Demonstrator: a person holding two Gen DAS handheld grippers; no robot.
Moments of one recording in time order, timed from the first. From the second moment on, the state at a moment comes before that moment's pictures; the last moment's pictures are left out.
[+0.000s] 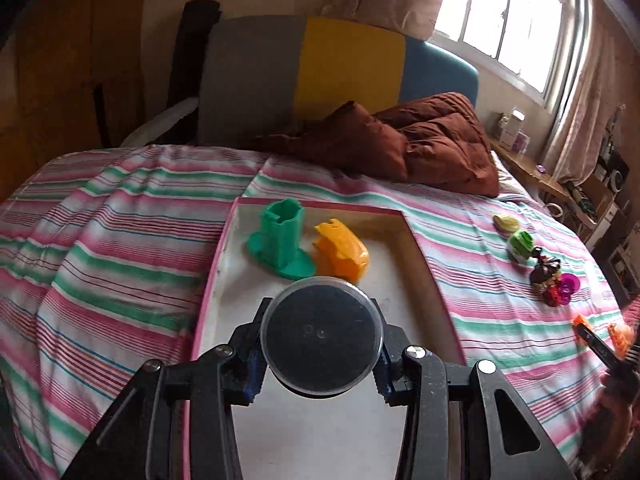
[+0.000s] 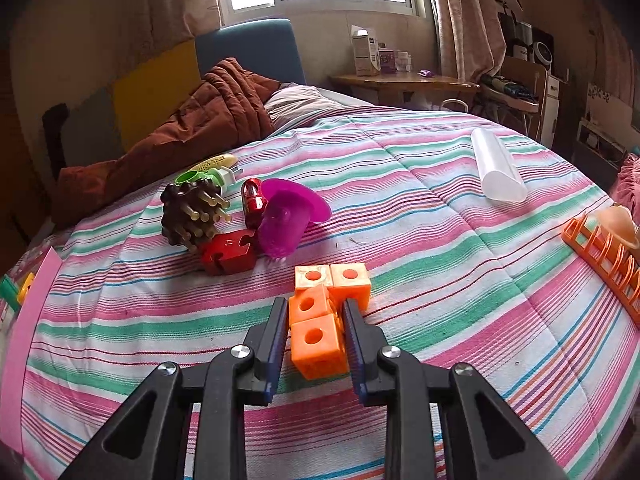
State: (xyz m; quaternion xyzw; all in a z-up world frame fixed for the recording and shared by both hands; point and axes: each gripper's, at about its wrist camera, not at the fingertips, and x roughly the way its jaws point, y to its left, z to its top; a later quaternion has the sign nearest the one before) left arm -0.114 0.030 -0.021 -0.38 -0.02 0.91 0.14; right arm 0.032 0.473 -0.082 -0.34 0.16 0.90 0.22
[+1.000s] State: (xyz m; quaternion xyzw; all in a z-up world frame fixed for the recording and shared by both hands) left arm -0.081 0.014 -0.028 -0.37 -0.08 0.92 0.11; right arm 0.029 0.469 -0.084 -0.35 0.14 0.90 0.23
